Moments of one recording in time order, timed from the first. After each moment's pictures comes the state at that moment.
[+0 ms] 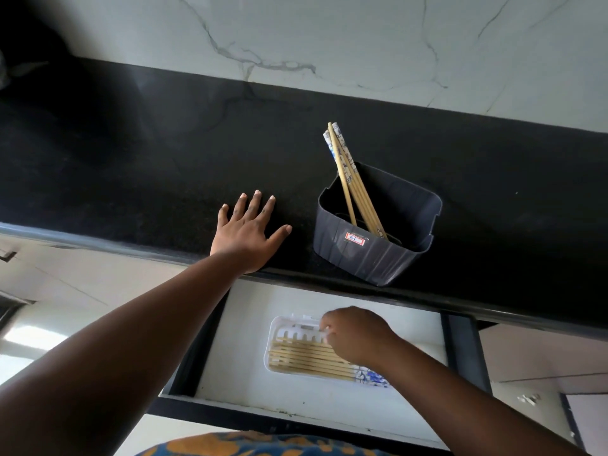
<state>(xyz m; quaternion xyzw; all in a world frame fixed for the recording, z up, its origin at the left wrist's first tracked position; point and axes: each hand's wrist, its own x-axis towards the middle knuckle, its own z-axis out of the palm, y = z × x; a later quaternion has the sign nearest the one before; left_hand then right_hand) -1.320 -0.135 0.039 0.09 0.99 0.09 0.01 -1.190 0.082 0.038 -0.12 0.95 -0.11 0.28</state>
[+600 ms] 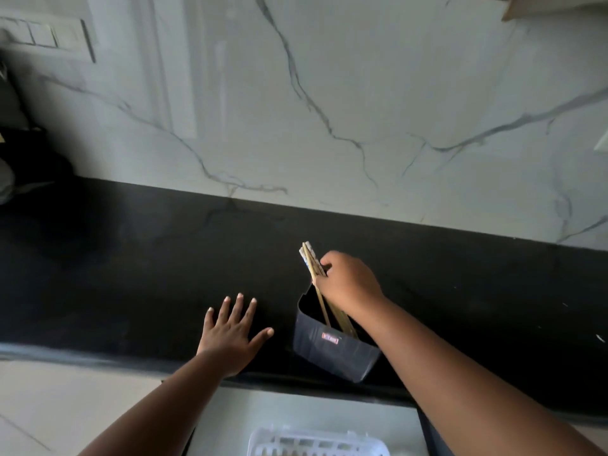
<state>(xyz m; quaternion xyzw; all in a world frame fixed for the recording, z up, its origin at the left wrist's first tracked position) -1.325 -0.135 0.038 0.09 0.99 0.08 0.04 -1.303 0.070 0.215 0.05 0.98 -0.20 -0.04</state>
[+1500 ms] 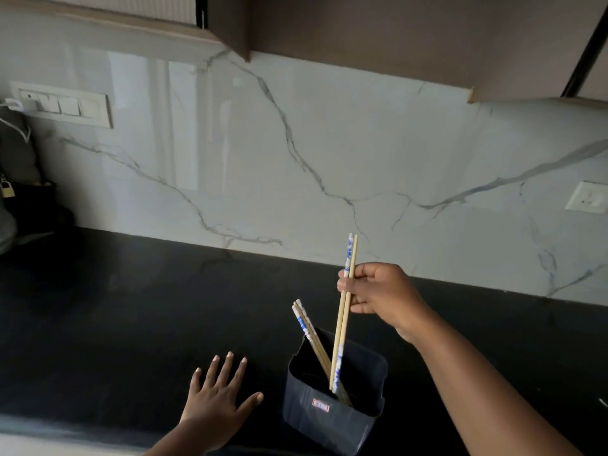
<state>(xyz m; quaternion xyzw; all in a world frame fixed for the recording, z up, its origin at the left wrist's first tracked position) -1.326 -0.136 0.034 0.07 0.99 0.08 0.07 -1.298 0.123 0.292 0.01 0.82 -0.56 -0.06</state>
